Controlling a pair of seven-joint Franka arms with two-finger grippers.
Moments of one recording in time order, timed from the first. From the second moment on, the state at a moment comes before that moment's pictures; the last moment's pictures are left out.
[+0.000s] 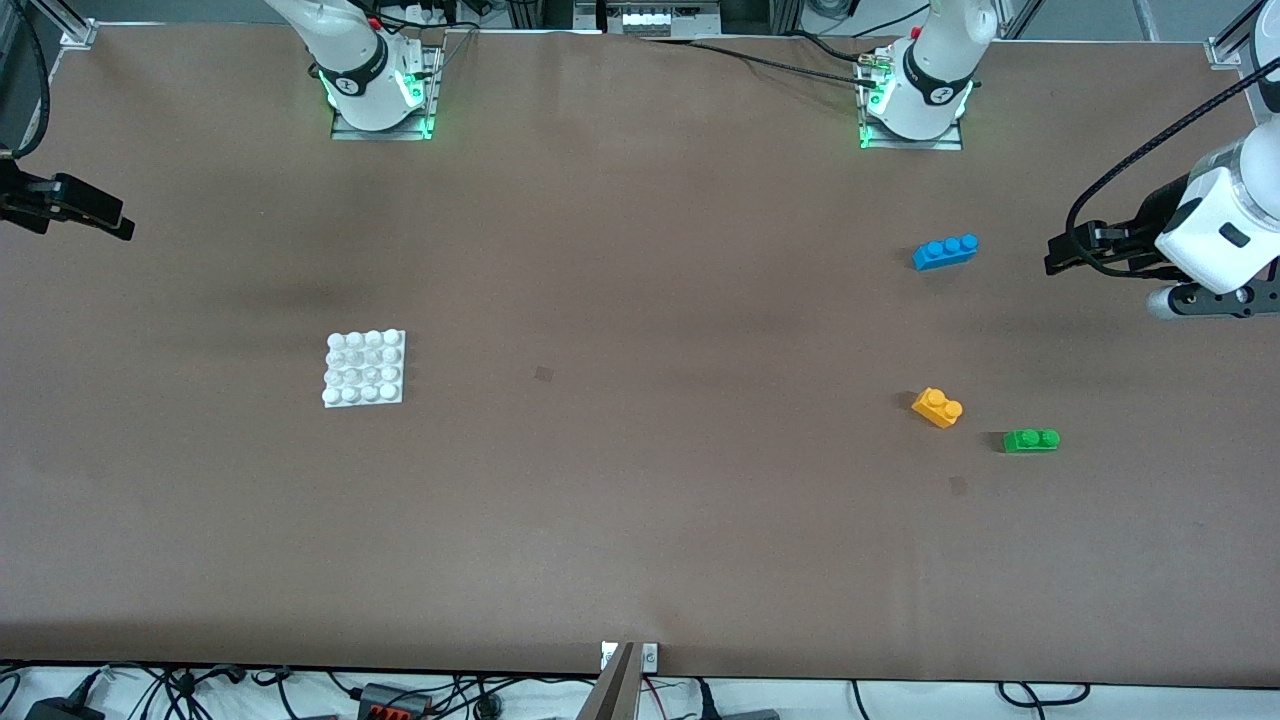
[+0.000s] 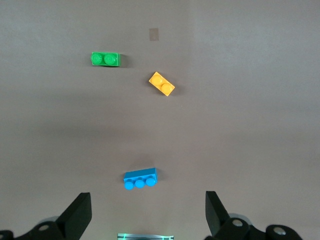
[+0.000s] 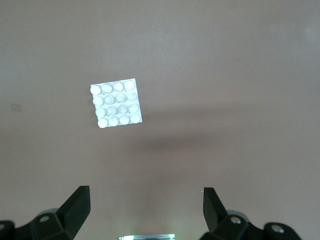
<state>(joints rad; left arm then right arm) 0.08 0.10 -0.12 -1.55 -0.02 1.49 -0.11 -0.07 0.00 -0.04 -1.63 0.00 1.54 -0.04</state>
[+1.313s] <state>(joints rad) 0.08 0.10 -0.12 -1.55 -0.02 1.49 -0.10 -0.04 0.01 -0.04 -1.63 0.01 1.48 -0.04</state>
